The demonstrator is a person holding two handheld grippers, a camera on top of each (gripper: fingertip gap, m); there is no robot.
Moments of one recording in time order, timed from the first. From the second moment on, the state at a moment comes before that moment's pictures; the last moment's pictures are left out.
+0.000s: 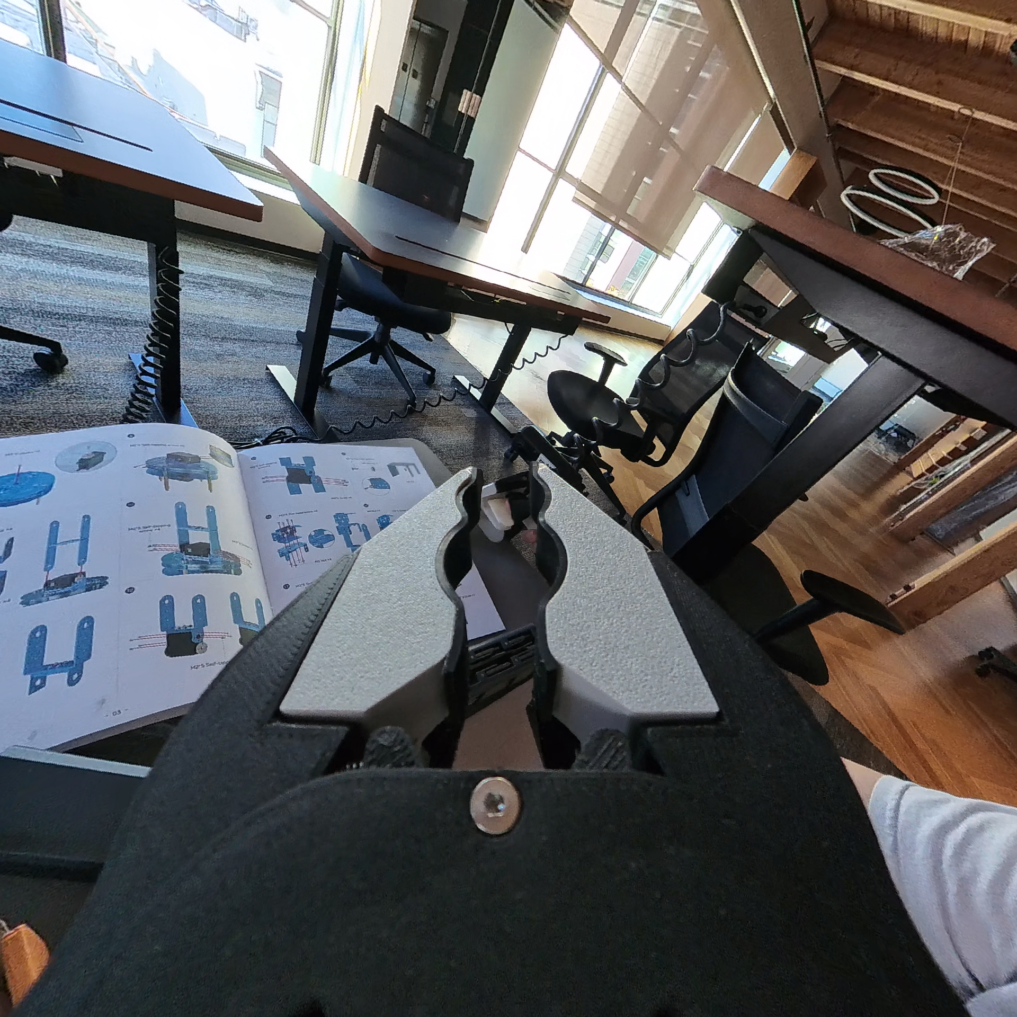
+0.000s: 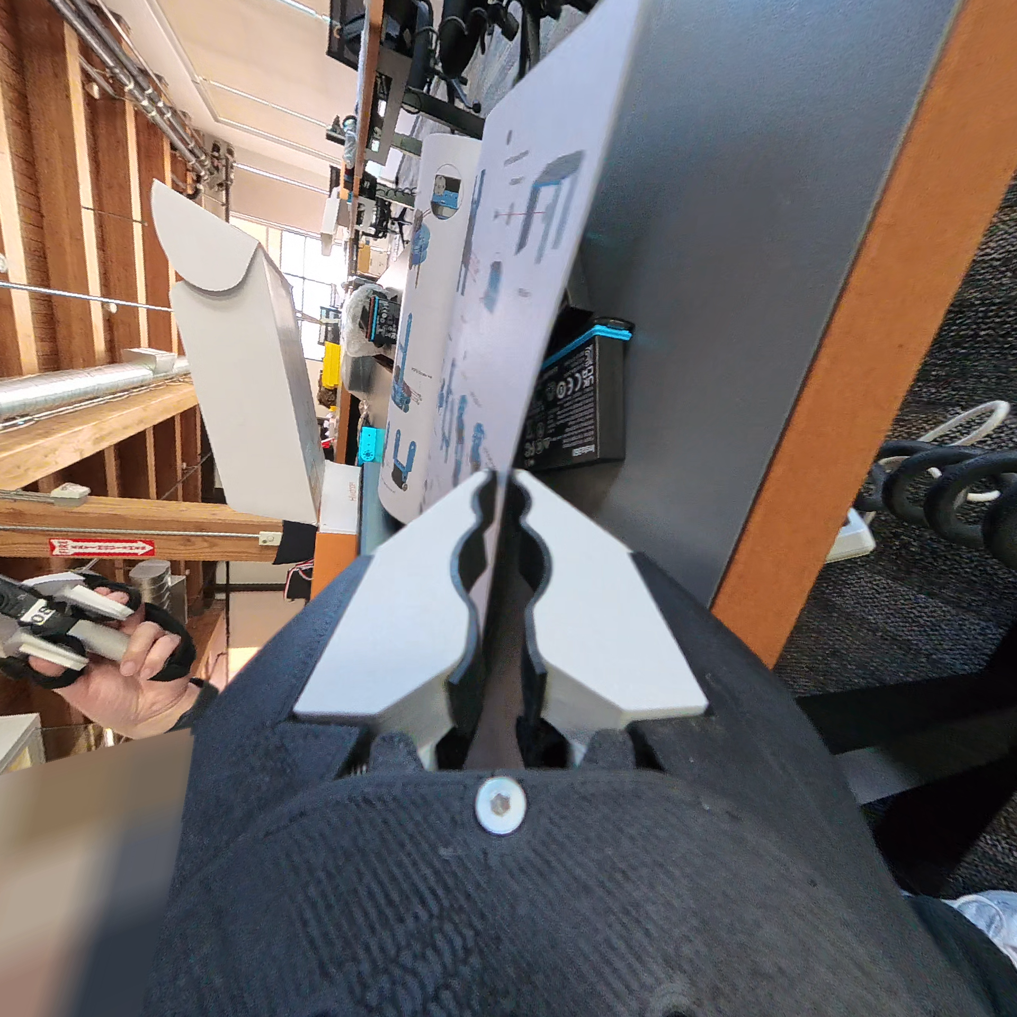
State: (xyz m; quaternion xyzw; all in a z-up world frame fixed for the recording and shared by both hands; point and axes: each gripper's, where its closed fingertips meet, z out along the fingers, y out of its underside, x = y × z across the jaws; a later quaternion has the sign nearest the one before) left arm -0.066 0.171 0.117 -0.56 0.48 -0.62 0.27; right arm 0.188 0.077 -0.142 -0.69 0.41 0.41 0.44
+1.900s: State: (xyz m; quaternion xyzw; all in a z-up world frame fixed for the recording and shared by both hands) left arm 0.021 0.197 -0.157 -0.72 0.63 -0.27 0.05; right arm 0.216 0.032 -0.119 -0.72 0.35 0.31 0.52
